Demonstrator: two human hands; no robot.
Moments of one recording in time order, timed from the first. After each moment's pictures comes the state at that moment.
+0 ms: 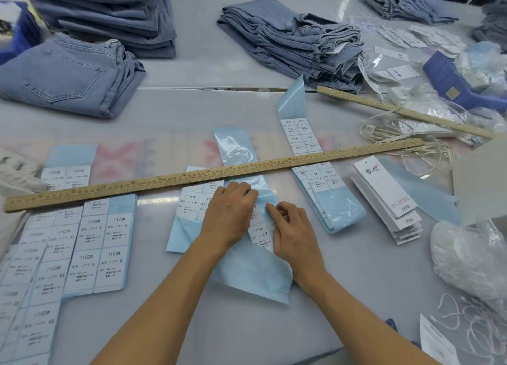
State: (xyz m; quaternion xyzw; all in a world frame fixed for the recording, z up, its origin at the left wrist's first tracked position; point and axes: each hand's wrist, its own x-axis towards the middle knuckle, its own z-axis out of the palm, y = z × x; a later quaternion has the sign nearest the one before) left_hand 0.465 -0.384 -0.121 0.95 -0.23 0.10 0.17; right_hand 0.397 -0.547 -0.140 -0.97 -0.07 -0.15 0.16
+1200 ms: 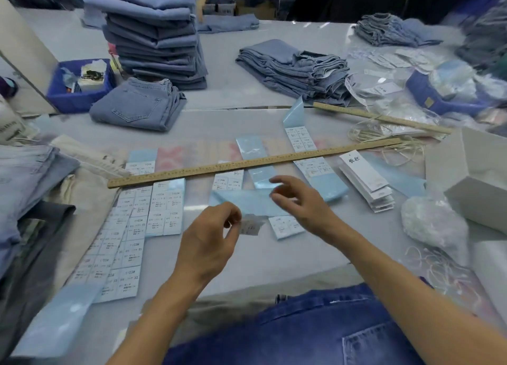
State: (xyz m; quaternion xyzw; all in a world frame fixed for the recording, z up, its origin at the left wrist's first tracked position) left_hand 0.270 -0.292 0.021 0.91 -0.14 0.10 0.38; right_hand 0.313 -0.522 0.032 -0.85 -0.07 0.06 0.52
